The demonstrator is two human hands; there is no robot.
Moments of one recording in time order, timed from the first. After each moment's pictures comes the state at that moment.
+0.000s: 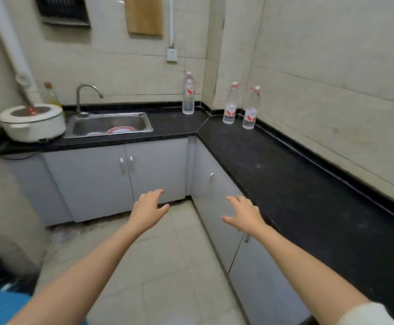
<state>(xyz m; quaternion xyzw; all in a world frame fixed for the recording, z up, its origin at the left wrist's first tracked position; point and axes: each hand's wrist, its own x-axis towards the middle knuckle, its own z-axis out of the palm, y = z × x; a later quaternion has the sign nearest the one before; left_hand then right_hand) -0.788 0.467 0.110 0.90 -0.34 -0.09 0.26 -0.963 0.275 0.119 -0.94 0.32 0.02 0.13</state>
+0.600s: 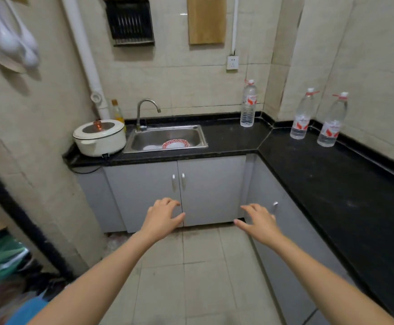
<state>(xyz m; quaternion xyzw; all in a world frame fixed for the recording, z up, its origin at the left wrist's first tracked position) -0.626 0.487 0.110 0.94 -0.29 -0.03 0.17 -0.746 0.255 0.084 -0.96 0.21 -0.03 0.18</state>
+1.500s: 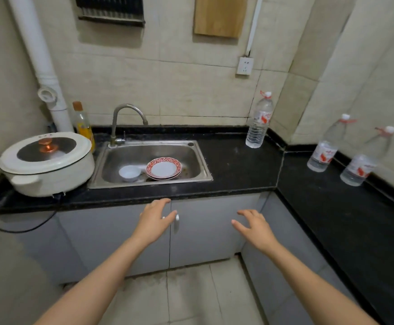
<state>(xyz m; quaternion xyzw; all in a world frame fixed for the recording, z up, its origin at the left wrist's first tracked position) -0.257 0.405 0.091 0.89 -0.25 -0.08 0.37 -0.399 0.174 0.090 -0.93 0.26 -0.04 0.25</state>
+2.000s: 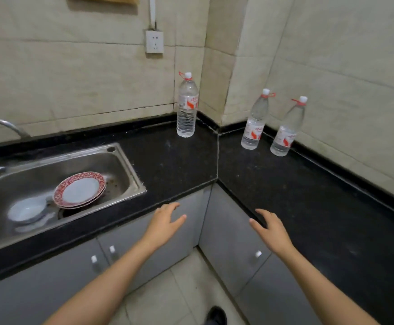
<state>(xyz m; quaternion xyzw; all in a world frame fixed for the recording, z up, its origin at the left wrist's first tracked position) -0.234 0.188 0.065 0.81 -0.43 -0.21 0.35 -0.467 0.031 0.073 -0.80 0.51 -0.12 0.29</state>
